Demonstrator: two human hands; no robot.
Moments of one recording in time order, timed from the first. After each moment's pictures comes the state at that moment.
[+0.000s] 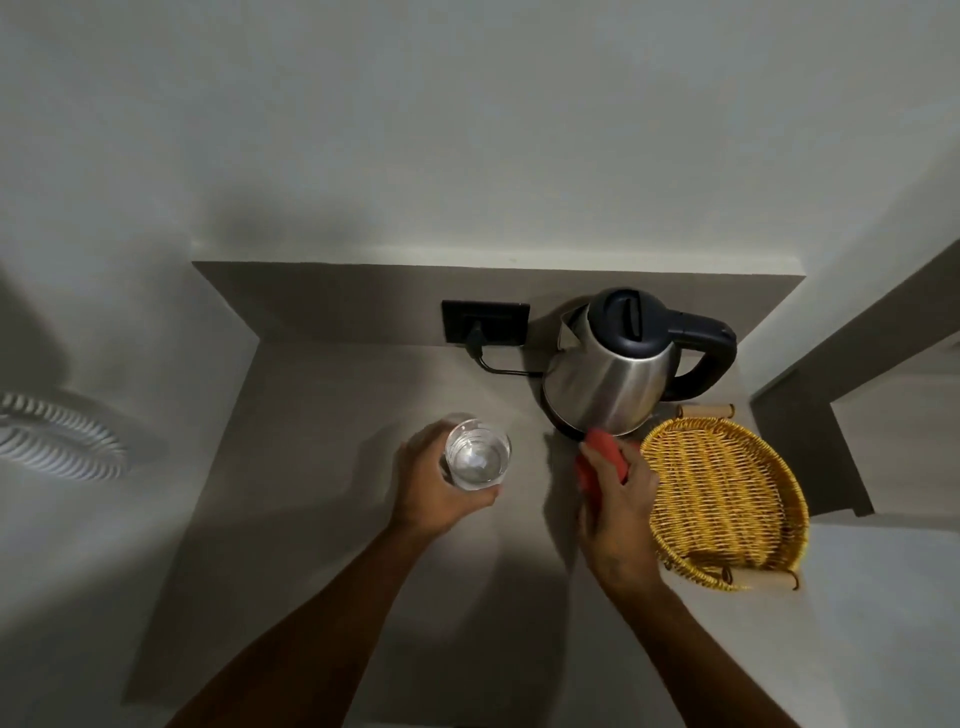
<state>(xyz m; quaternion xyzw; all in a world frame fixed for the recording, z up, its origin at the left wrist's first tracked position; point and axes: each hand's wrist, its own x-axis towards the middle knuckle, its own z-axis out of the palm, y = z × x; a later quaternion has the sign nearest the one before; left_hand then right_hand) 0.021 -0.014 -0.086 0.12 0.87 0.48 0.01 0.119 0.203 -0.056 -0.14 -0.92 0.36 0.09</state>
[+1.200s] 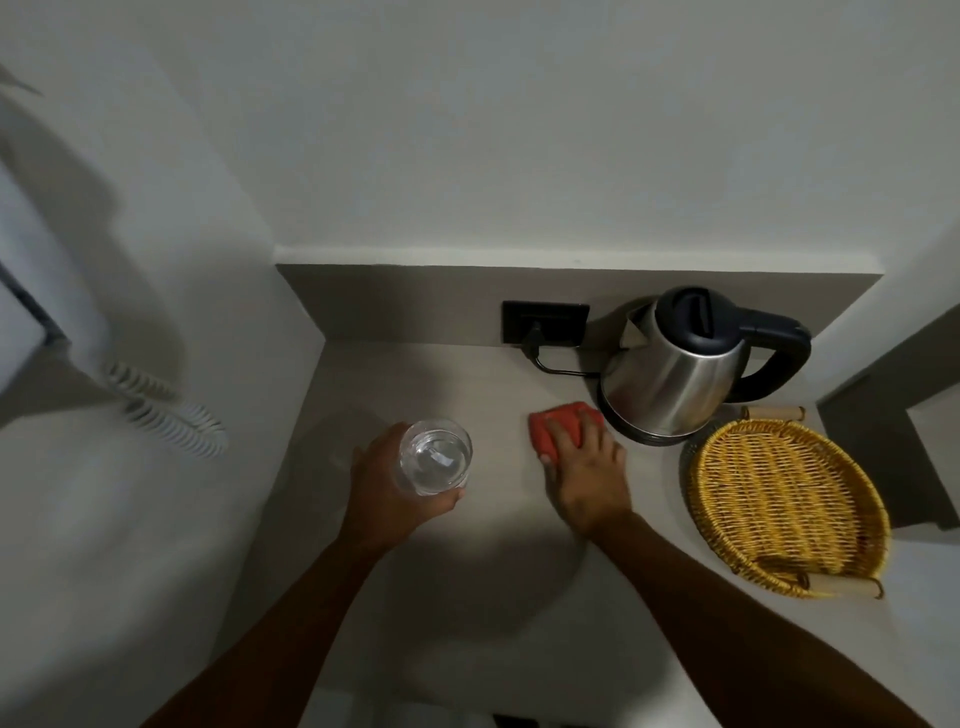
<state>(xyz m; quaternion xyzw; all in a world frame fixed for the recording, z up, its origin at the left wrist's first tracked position) 0.042 -0.120 -0.026 0.03 0.91 0.41 -0.01 0.049 0.143 -0.099 -0.05 -0.99 0.15 -0.03</state>
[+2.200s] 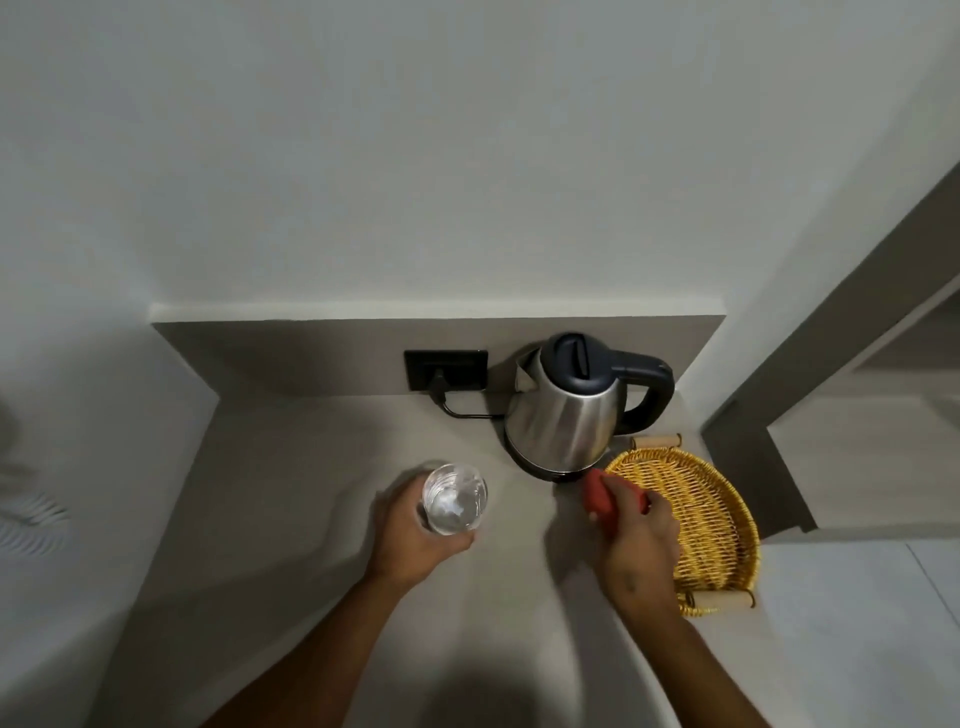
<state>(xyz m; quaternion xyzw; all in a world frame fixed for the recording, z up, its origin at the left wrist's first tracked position) 0.028 0.002 -0.083 0.07 0.86 0.50 0.03 0.127 0.247 -0.040 -0.31 -0.91 0.27 0.06</state>
